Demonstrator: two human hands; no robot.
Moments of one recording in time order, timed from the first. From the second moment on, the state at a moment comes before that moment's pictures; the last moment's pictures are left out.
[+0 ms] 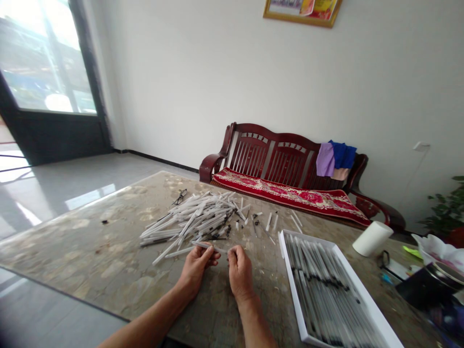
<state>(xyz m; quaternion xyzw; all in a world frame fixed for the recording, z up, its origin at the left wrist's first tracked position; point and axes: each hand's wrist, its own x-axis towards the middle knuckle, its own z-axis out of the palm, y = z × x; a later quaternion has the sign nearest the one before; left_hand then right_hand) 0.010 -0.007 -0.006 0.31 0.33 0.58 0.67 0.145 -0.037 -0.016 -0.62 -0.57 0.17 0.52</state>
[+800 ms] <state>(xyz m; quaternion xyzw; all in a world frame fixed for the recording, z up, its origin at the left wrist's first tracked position) 0.008 0.001 -0.016 0.19 0.37 0.62 0.67 0.177 0.053 -0.004 -0.72 -0.59 0.06 0.37</state>
